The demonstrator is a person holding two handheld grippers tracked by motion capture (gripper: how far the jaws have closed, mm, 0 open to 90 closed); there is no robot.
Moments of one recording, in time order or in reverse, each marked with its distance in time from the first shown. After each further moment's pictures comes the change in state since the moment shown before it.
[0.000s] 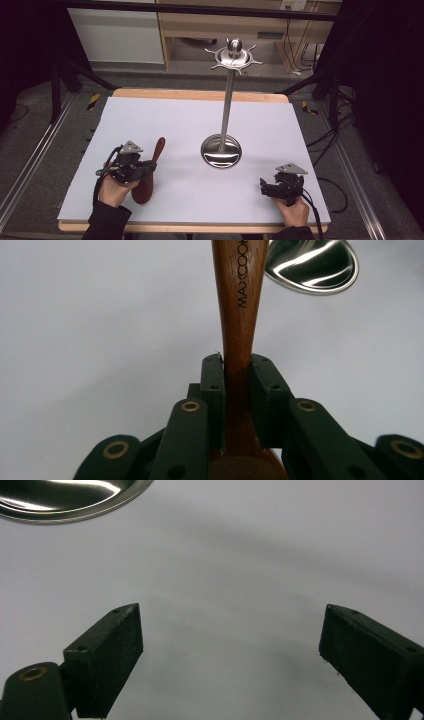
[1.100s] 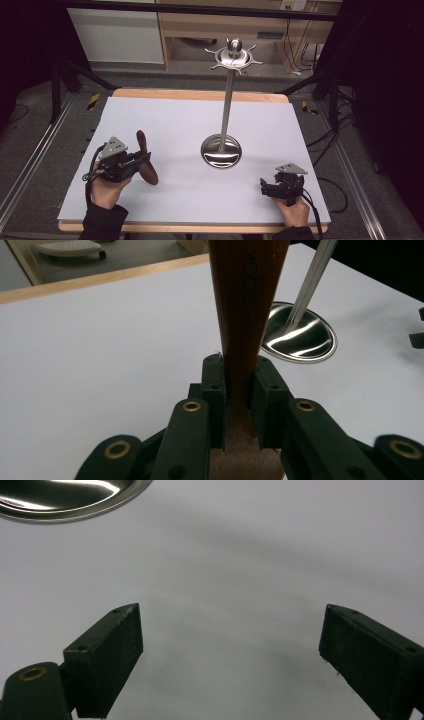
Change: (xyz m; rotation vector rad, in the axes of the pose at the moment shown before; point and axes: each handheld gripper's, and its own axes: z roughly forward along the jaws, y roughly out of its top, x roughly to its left) left arm -0.004 0.003 -0.038 -0.282 0.039 0.011; right arm -0.001 0.000 0.000 0.000 -0.006 -0.012
